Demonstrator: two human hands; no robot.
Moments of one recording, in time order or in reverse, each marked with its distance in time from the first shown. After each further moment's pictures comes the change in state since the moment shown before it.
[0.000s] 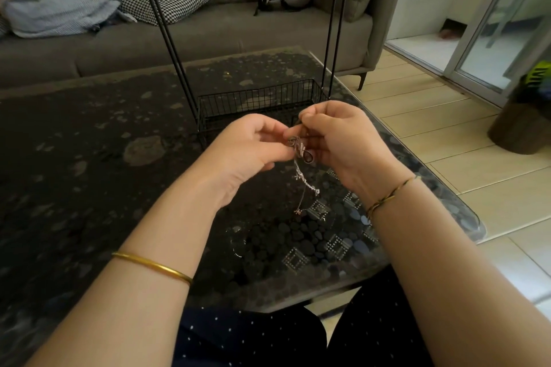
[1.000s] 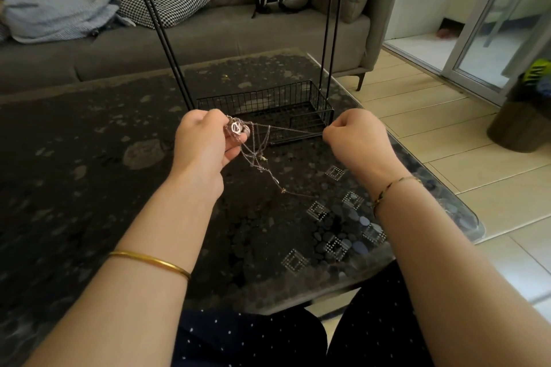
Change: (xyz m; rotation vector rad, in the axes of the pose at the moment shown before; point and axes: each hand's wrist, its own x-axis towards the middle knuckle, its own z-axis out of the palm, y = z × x) left_hand 0.008 0.002 -0.010 -0.402 0.552 -0.110; right_hand 0.012 0.006 -0.021 -0.773 0.262 -0.013
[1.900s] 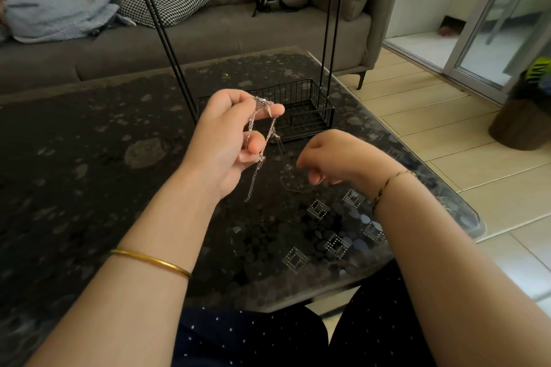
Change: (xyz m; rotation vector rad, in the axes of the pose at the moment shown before) left_hand -0.018 0.010 0.003 -0.043 -0.390 0.081; right_hand -0.004 -0.007 0.005 -0.151 -0.507 0.010
